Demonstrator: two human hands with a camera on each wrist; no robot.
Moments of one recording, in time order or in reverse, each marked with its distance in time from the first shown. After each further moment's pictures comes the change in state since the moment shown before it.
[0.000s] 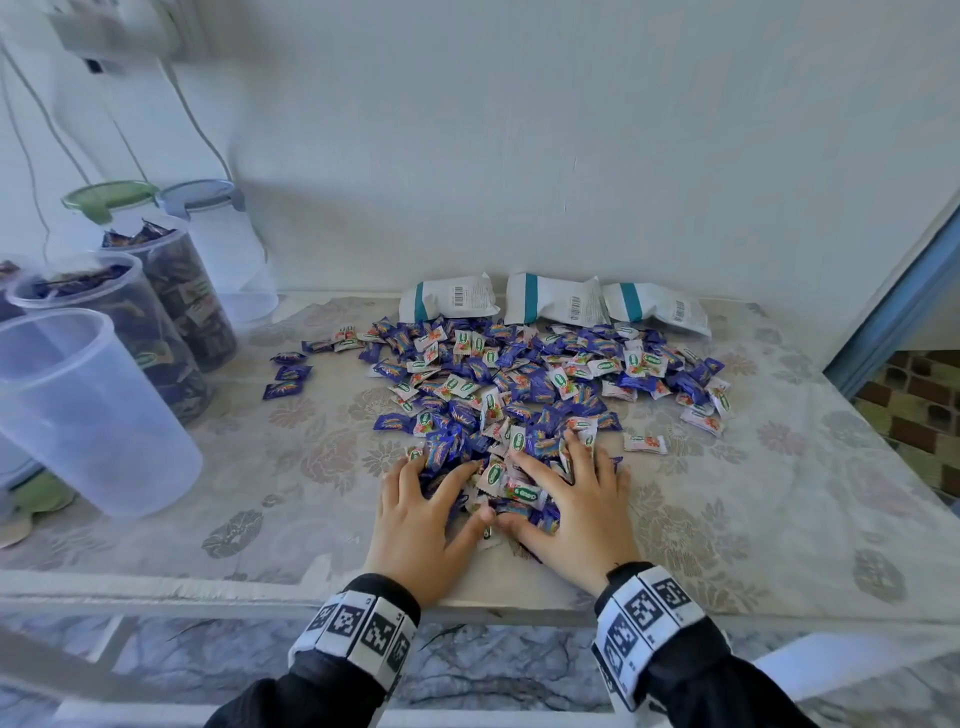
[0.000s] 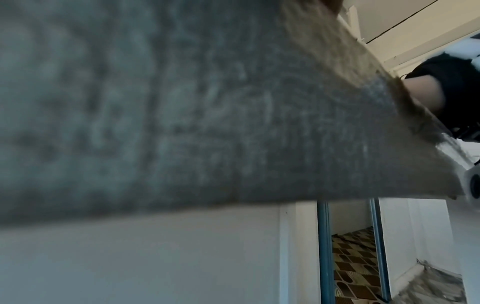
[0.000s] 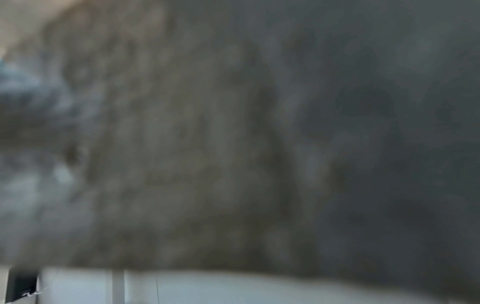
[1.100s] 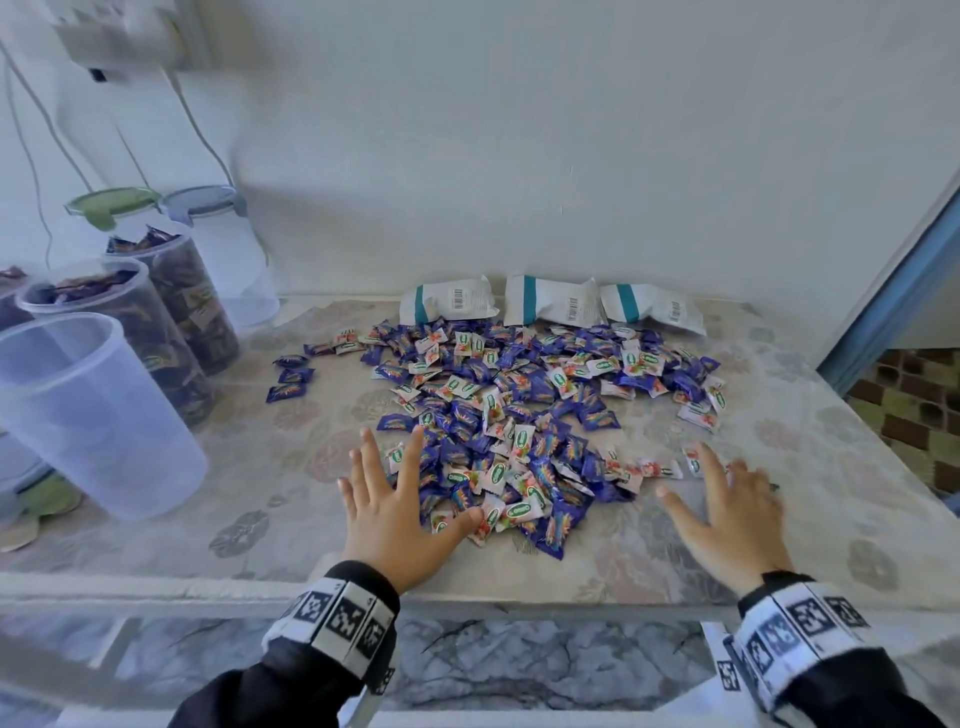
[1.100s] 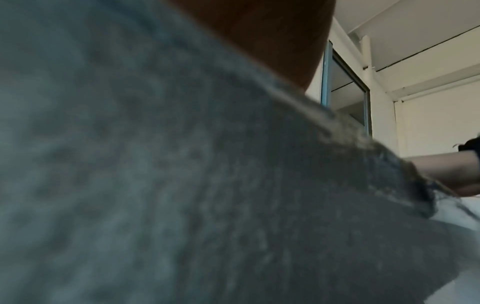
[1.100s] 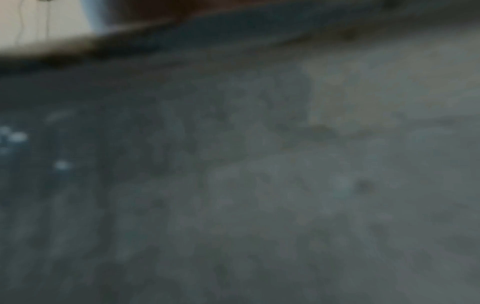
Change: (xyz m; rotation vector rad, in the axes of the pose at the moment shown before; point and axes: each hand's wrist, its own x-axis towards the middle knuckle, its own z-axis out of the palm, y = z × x) left_hand 0.001 -0.002 -0.034 0.006 -0.230 -0.256; right_hand -0.031 0.090 -0.055 0.047 -0.081 0.491
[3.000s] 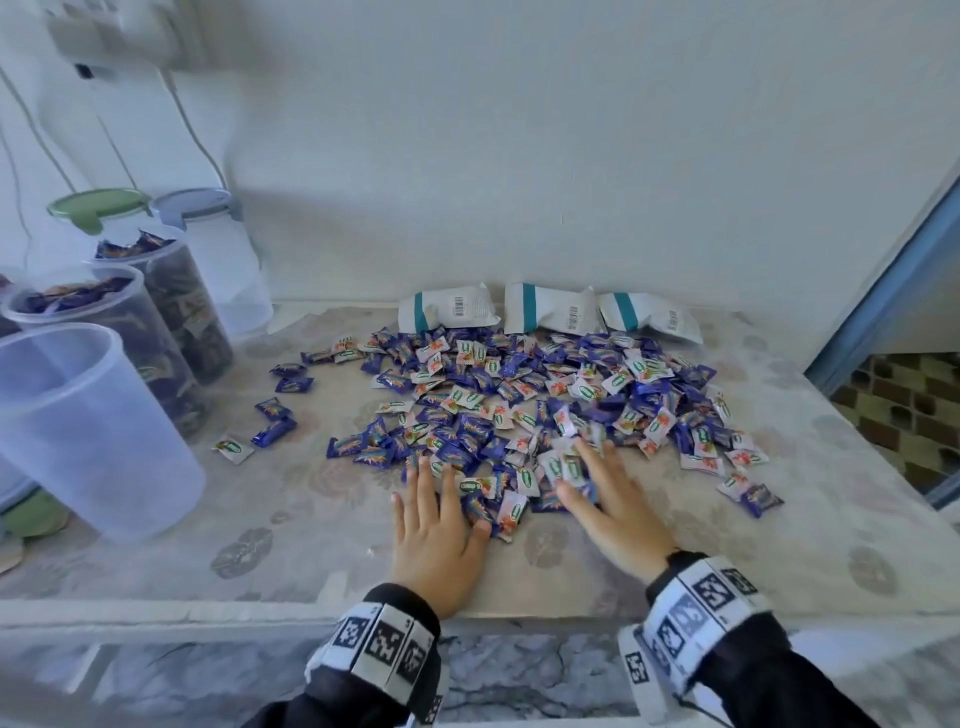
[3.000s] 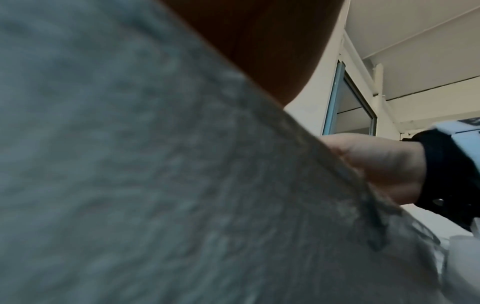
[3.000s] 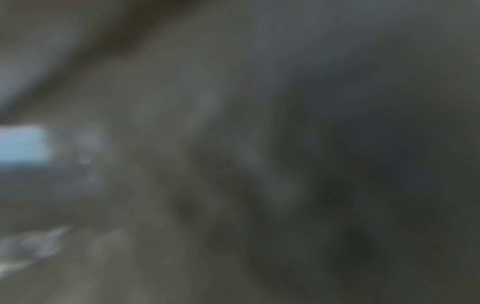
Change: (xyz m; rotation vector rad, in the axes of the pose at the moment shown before) left_hand 0.002 0.019 0.012 -0.004 -0.155 0.006; right_hand 0.000 -0.083 0.039 0.245 -0.196 -0.348
